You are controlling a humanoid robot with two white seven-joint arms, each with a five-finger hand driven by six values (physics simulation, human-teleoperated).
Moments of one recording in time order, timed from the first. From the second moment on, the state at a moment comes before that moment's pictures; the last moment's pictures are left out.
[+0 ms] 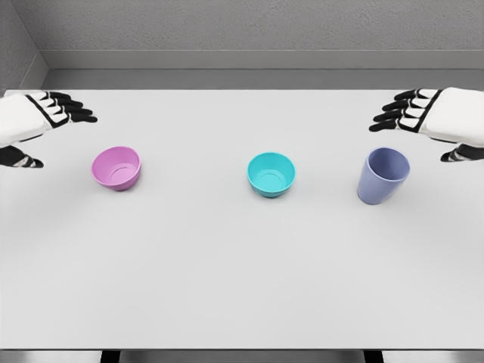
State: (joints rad) left arm -0.60 1.21 -0.66 -1.55 -0.27 -0.61 -0.22; right arm -0.53 -1.14 0.35 -1.76 0.19 -0.61 0.61
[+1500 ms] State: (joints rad) left arm -0.90 0.88 -0.93 -1.34 -0.36 -0.61 -0.61; right arm -0.58 -1.15 0.39 -1.75 0.19 -0.61 0.61
